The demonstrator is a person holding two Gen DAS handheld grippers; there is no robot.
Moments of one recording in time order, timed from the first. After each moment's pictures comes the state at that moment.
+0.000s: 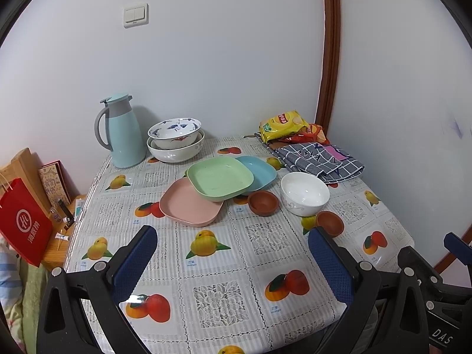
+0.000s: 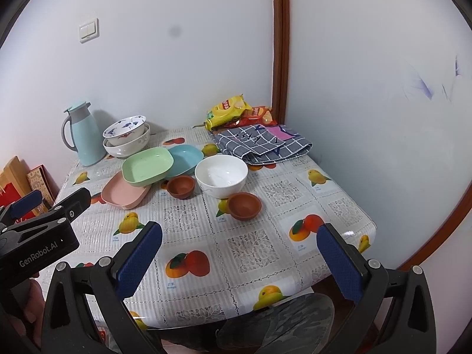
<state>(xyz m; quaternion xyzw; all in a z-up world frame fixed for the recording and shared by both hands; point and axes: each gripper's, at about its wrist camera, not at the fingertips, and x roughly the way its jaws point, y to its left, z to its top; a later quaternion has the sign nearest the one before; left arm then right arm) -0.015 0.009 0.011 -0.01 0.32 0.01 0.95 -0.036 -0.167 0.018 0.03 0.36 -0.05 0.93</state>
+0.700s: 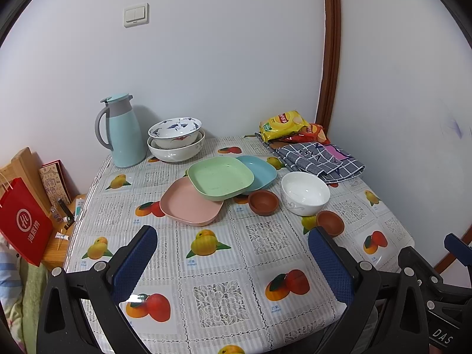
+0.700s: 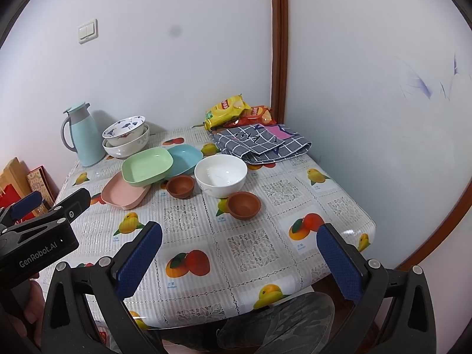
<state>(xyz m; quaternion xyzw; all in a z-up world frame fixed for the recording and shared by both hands) -0.015 0.002 0.011 -0.01 0.32 0.01 0.95 -0.038 -0.169 0.018 0.03 0.36 -0.05 0.93</state>
